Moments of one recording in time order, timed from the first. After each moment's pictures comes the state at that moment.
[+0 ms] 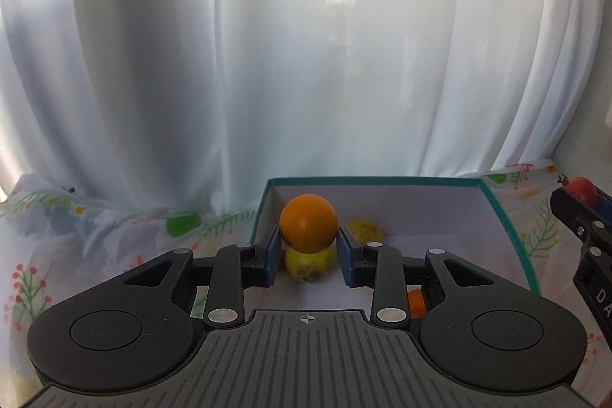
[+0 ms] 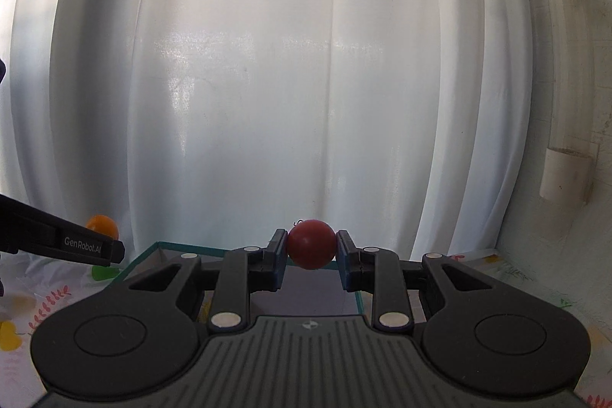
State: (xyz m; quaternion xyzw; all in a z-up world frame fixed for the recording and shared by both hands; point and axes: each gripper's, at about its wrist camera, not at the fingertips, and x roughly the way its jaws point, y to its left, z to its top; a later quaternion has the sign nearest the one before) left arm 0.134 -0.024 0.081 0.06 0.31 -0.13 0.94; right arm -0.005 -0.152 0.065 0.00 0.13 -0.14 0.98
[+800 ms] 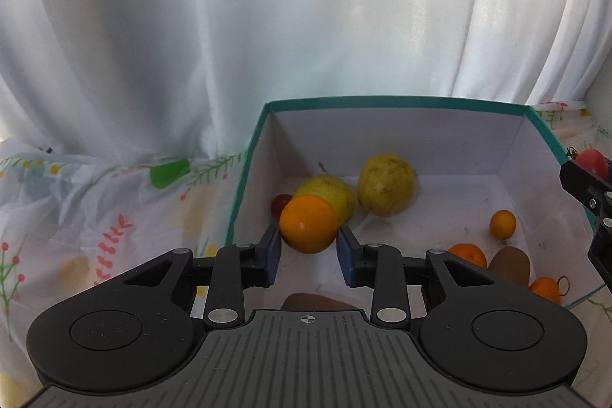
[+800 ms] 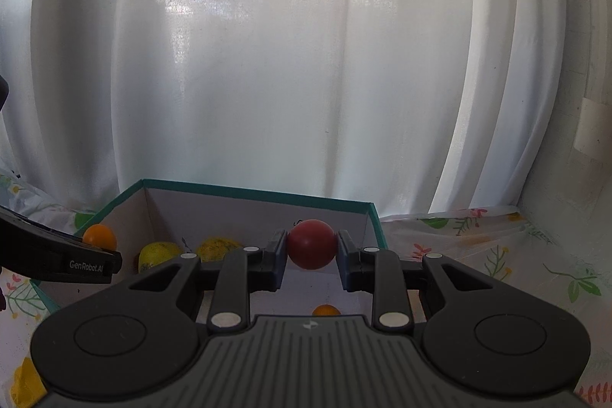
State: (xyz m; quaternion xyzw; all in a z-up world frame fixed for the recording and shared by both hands) left arm 0.179 -0.032 0.014 0.09 0.39 -0.11 0.91; right arm 0.077 -0.173 0.026 0.00 0.22 -0.13 0.97
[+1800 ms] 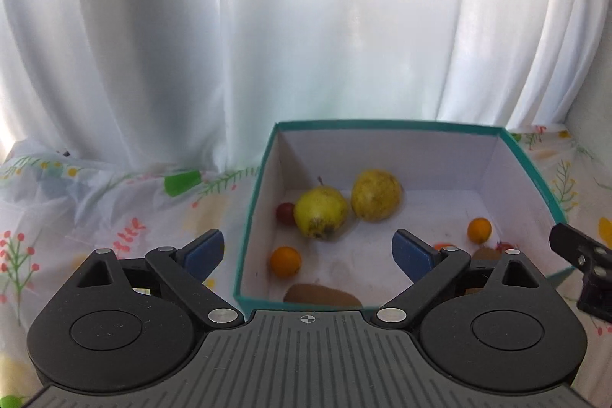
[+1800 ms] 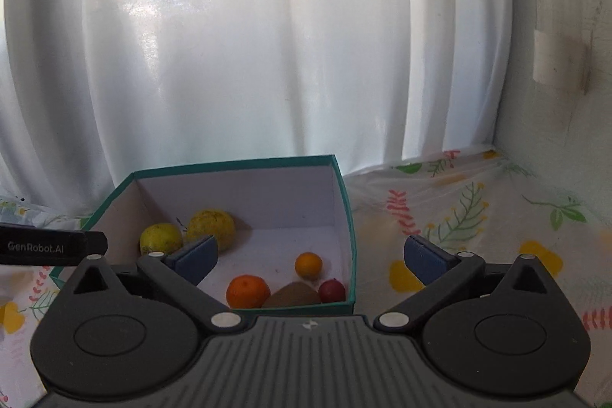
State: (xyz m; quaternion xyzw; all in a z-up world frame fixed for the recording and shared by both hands) left arm 0.134 -0.013 0.039 0.07 0.35 -0.12 0.93; right arm 0.035 -0.194 0.028 0.09 0.25 -0.16 0.95
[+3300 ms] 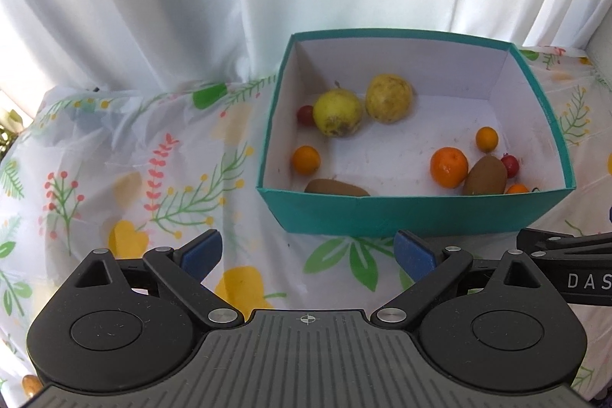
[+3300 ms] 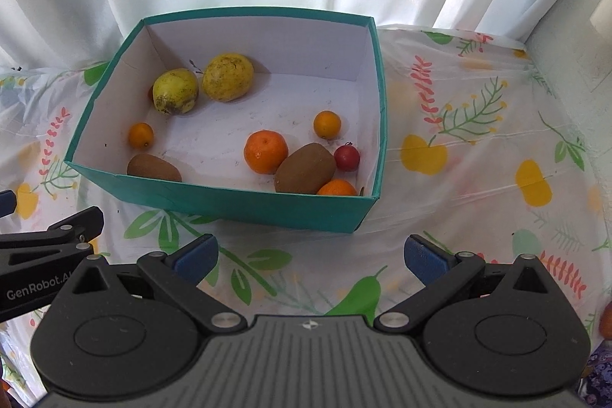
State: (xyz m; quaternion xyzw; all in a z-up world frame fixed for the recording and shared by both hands) left arm 0.115 -0.019 0.058 0.12 0.49 -0.07 0.86; right arm 0.080 -0.179 0.057 0.06 0.54 -0.11 0.83
